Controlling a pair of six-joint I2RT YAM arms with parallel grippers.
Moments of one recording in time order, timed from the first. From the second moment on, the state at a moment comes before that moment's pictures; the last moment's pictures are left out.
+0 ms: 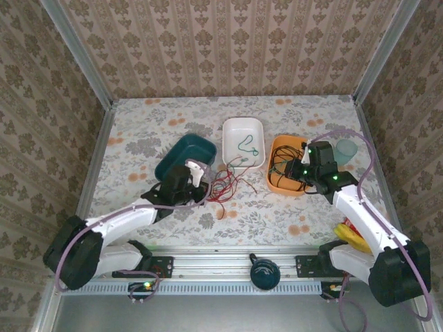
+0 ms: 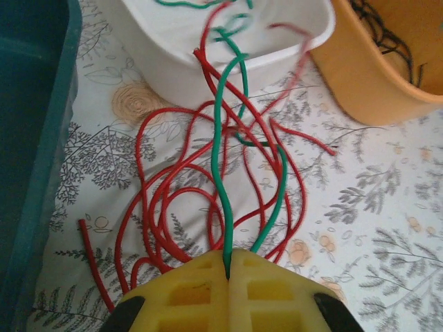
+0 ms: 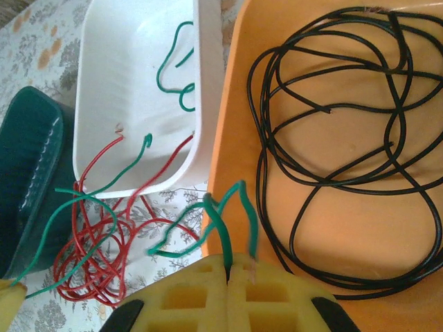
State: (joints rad) left arm -0.70 1.17 0.49 0.07 0.21 -0.27; right arm 0.21 1.09 0.74 -0.43 -0.19 0.55
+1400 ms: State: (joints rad) left arm -0.69 0.72 0.52 -0.14 0.36 -0.33; right arm 0.45 1.41 0.87 -0.22 -0.22 0.55
